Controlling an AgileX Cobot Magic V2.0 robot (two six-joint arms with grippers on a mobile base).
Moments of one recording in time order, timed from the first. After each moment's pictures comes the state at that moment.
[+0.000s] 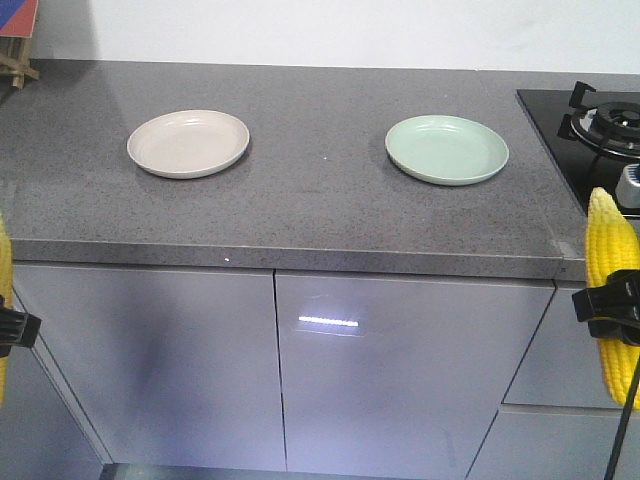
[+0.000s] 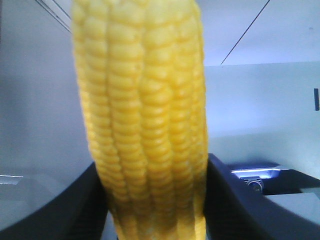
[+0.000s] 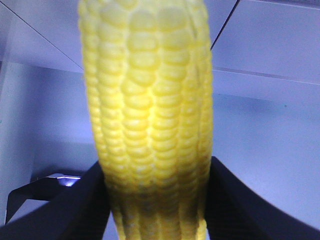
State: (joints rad) left arm -0.25 1.11 -0.99 0.16 1.15 -0.27; right arm 0.05 1.14 -0.99 0.05 1.05 -0.04
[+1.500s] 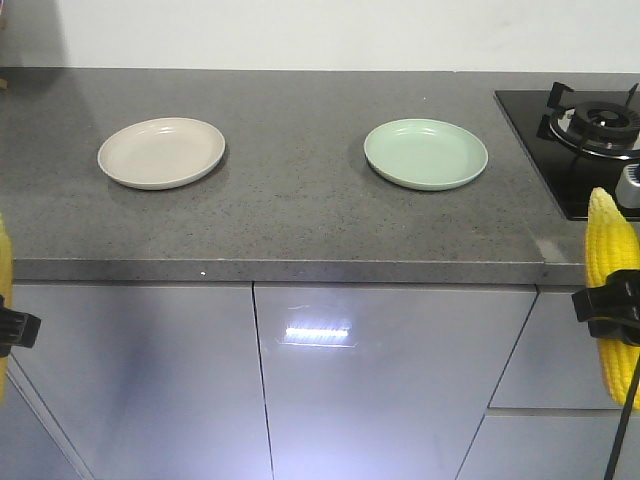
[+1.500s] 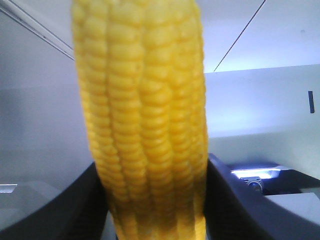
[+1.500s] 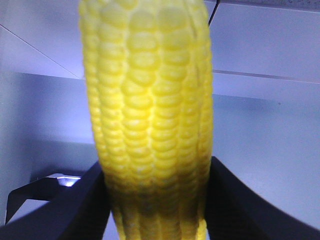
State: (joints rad) left arm -0.25 1.11 -0.99 0.16 1.15 -0.27; right arm 0.05 1.14 -0.99 0.05 1.05 -0.04
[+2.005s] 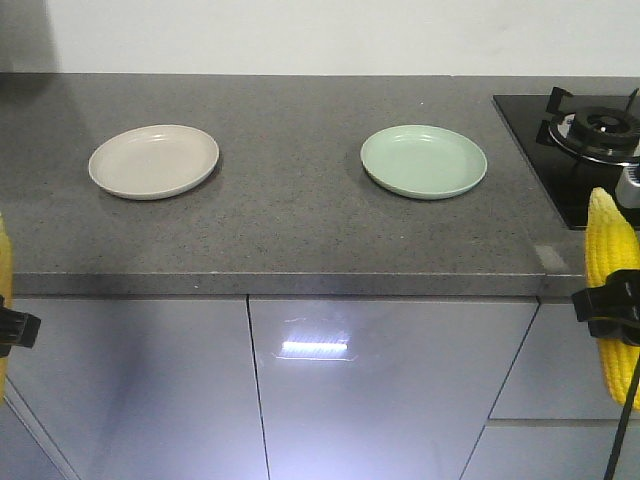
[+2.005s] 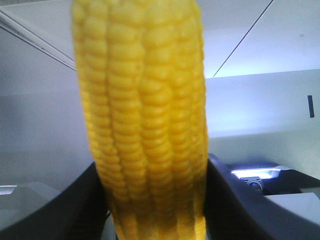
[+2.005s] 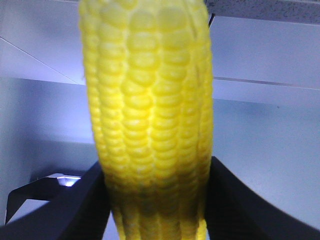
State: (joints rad) left arm -0.25 1.11 -0.99 0.16 1.15 -0.27; right arm 0.05 1.14 -0.99 0.05 1.05 -0.04
